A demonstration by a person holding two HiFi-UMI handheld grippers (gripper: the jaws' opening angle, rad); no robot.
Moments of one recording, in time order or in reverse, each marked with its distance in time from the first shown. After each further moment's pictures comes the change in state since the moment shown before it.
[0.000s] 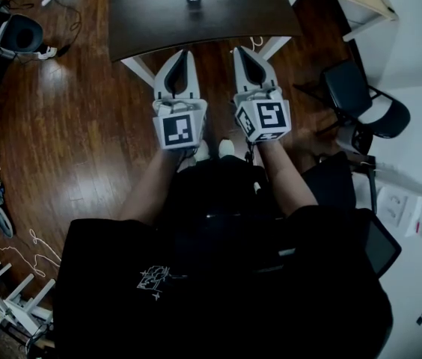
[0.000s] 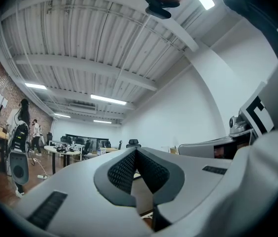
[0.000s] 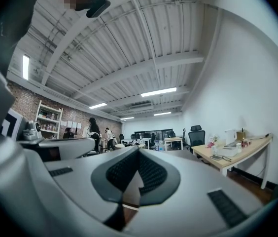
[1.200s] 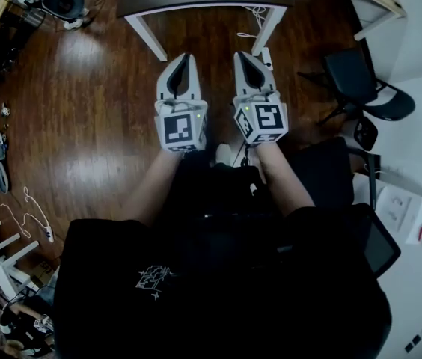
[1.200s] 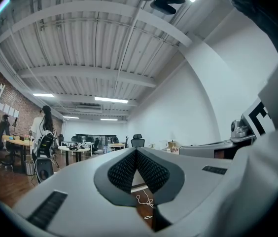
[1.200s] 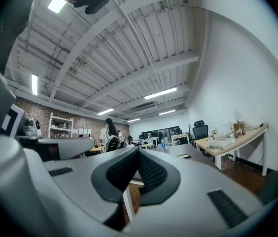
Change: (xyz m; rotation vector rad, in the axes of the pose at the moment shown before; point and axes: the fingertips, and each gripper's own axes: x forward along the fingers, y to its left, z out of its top) left arm -0.173 -0.162 0.017 0.039 0.068 0.102; right arm -0.227 0.004 -0.012 0.078 -0.013 0.094
